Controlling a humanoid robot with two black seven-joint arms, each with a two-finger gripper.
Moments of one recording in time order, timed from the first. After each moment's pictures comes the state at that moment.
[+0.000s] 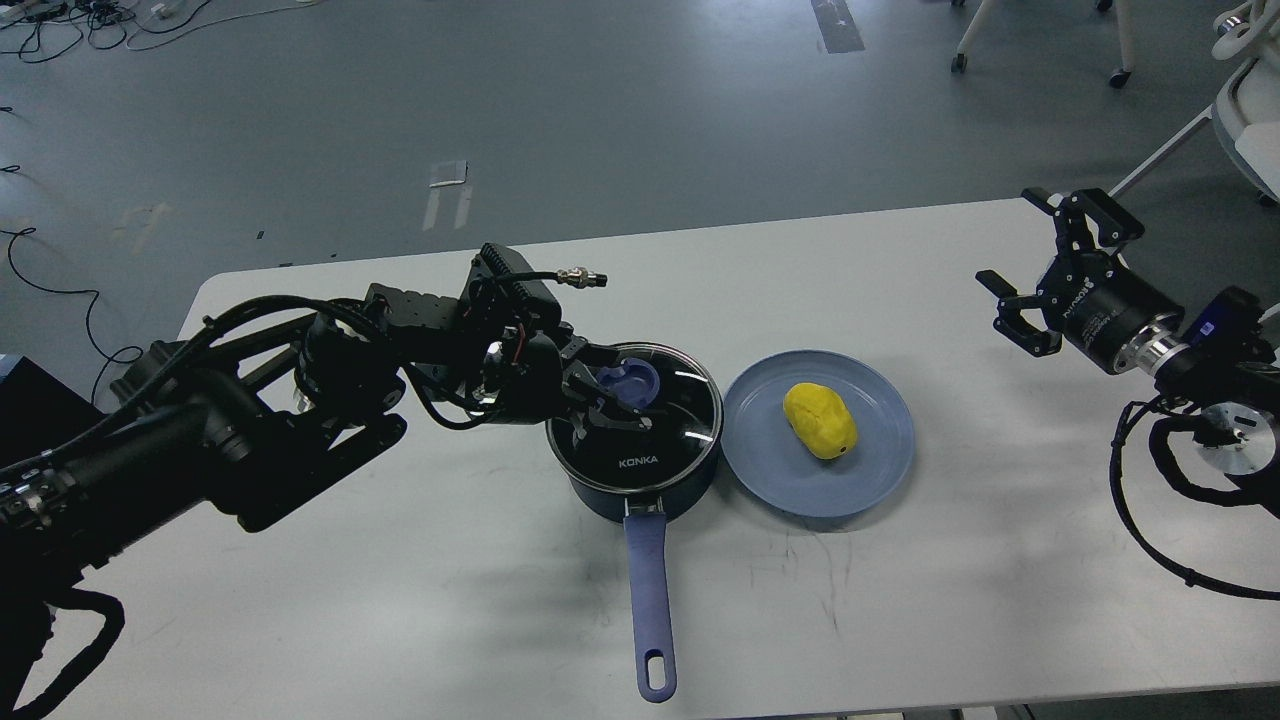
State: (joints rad) left arm -1.02 0.41 -0.29 -1.19 2.04 -0.44 -0.44; right arm 0.64 -0.53 0.41 0.68 -0.07 0.49 0.49
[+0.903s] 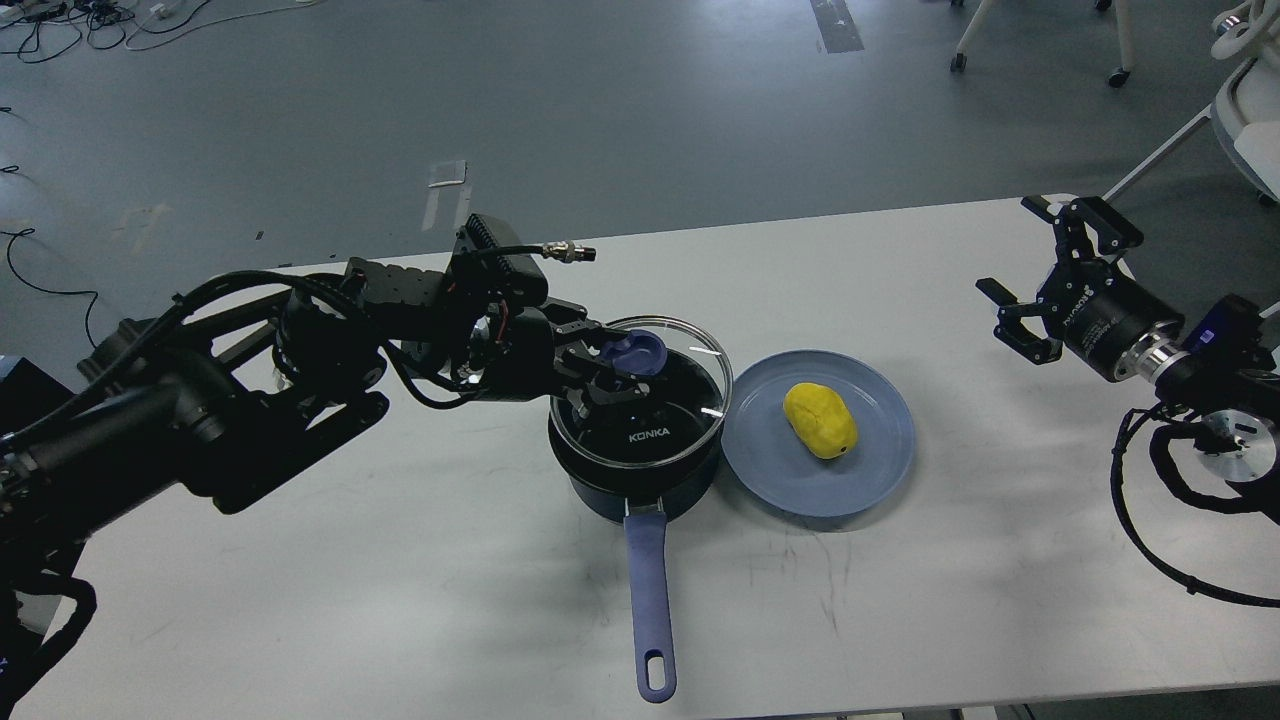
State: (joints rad) left arm -1.08 0.52 -0.30 -1.25 2.02 -0.41 -0.49; right arm 0.63 -0.53 0.41 0.68 -0.07 0.49 0.49
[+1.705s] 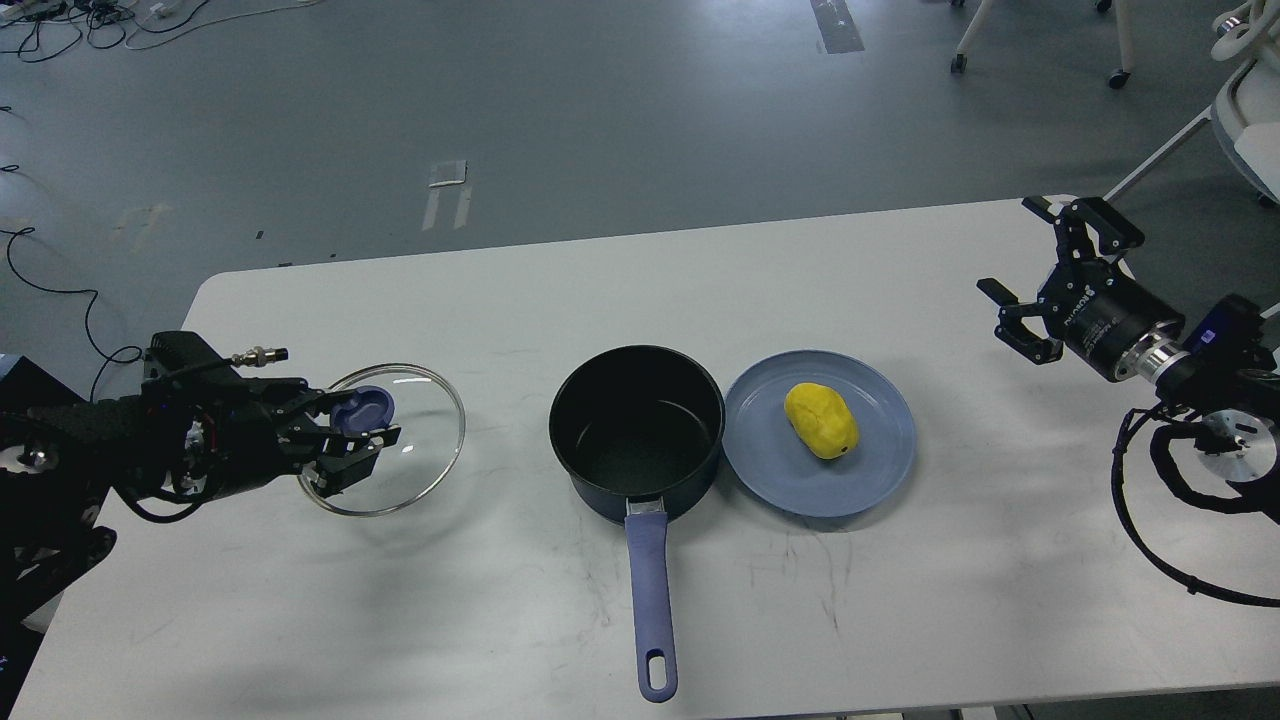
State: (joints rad) left arm -0.77 0.91 -0.25 -1.14 1.99 -0.04 -0.49; right arm 0.63 -0.53 0.41 0.68 -0.07 0.49 0.49
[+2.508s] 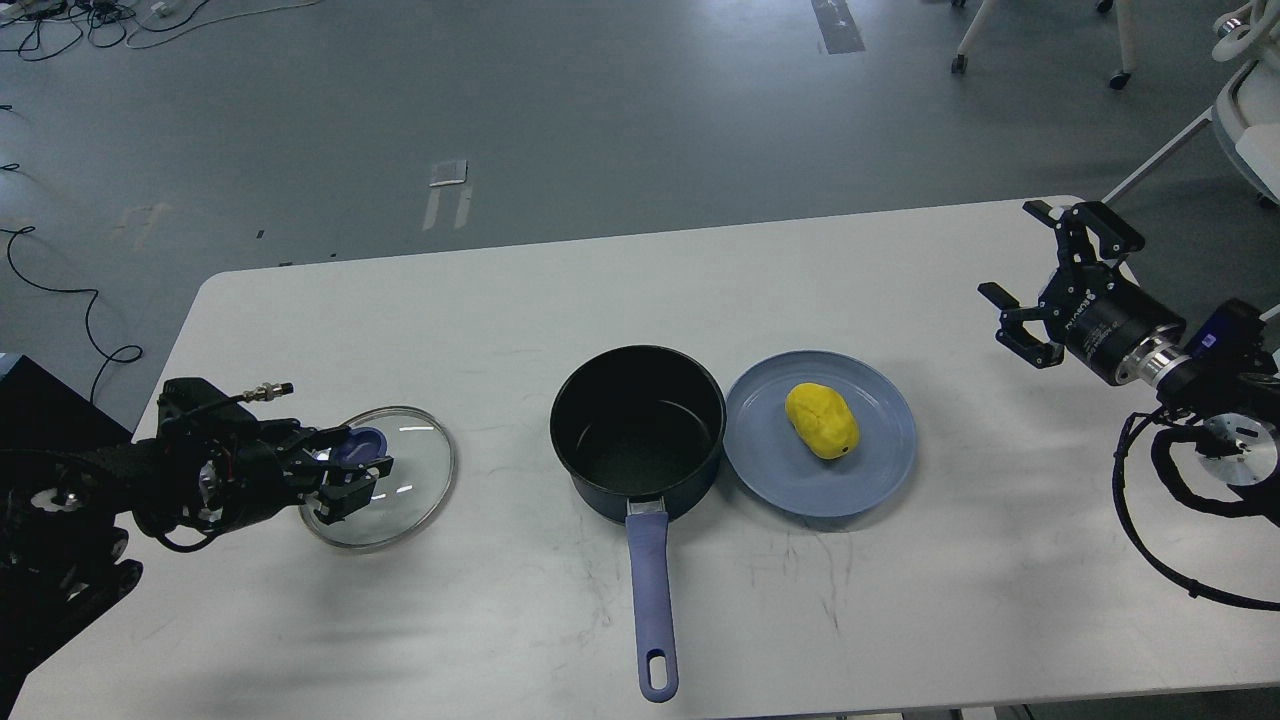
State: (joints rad) left arm -0.70 0.80 -0.25 -0.97 1.96 -0.01 -0.49; right arm 0.62 -0.53 0.41 0.67 -0.07 0.49 0.49
